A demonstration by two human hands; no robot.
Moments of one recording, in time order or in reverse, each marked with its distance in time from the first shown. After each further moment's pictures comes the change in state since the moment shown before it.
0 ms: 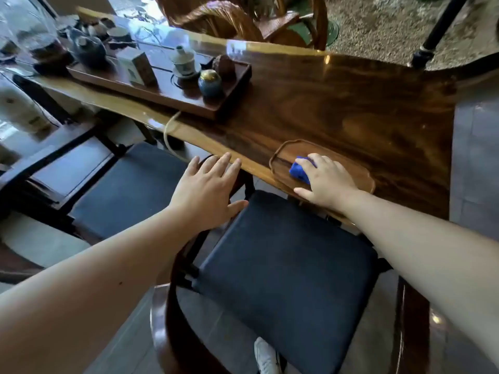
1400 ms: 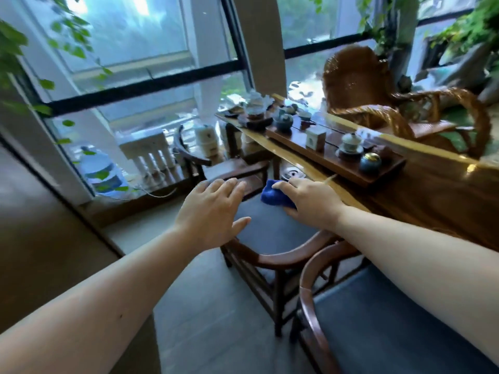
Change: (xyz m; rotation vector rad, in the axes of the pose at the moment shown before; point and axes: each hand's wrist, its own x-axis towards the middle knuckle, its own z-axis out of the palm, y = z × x) left_hand -0.335 -0.155 -0.141 0.220 0.159 -0.480; right_hand -0.018 -0.390 -0.190 0.097 0.348 -0.775
